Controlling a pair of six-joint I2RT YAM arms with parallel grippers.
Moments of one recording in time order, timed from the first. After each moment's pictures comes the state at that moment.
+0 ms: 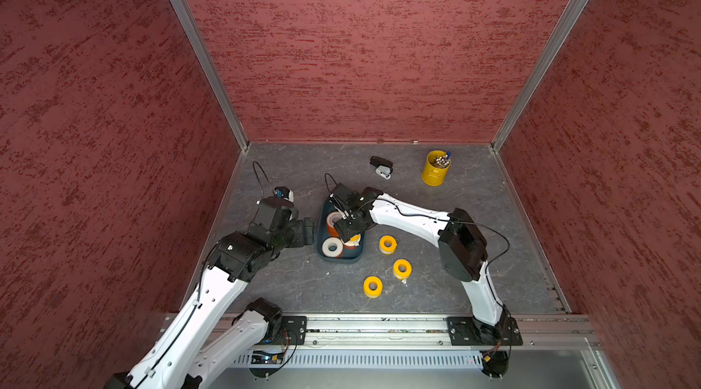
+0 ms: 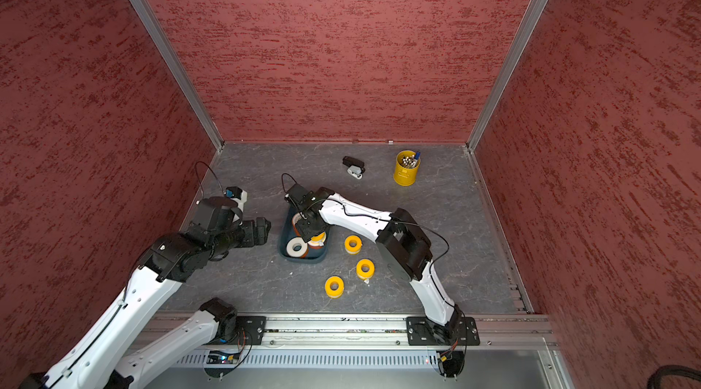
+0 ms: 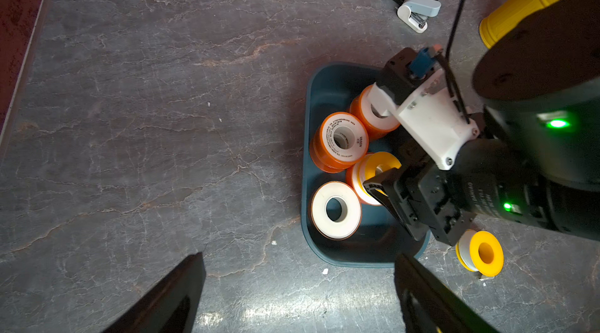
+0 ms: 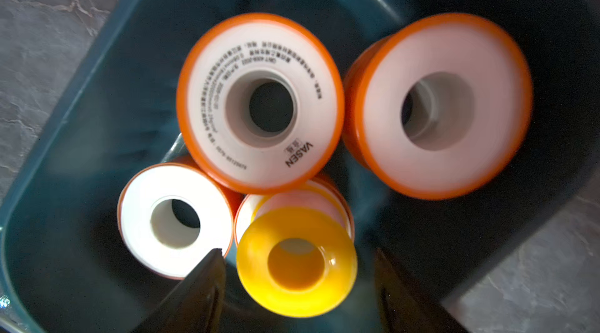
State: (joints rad) left arm -0.45 0.81 0.98 -1.02 -0.16 -0.43; right arm 0.94 2.11 1.78 -0.93 0.04 0.31
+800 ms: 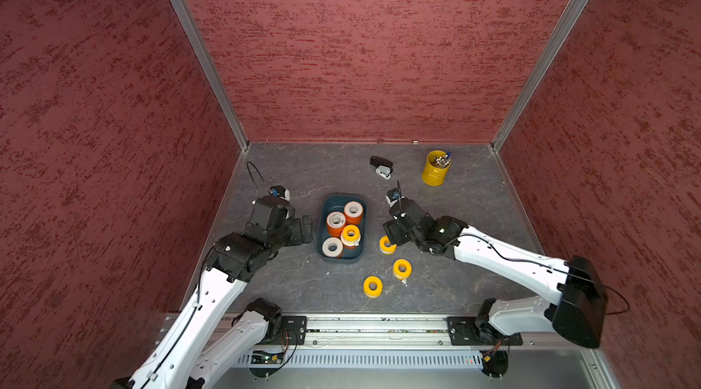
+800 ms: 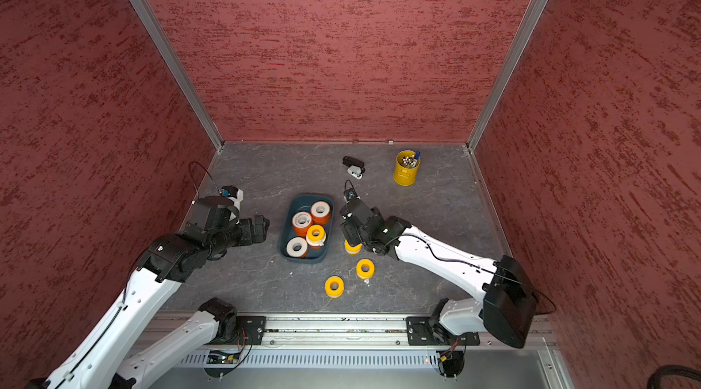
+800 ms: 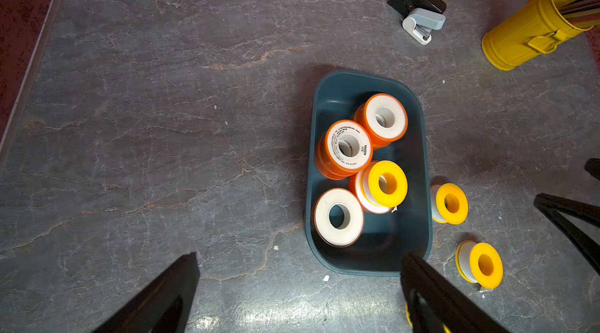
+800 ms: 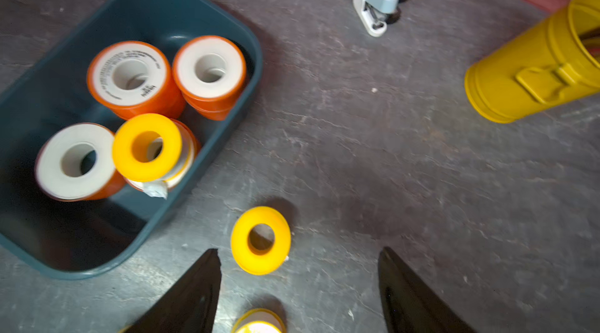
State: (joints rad) left arm -0.40 0.80 0.97 -1.00 -0.14 -0.43; right arm 0.88 1.30 0.95 -0.53 0.37 0.29
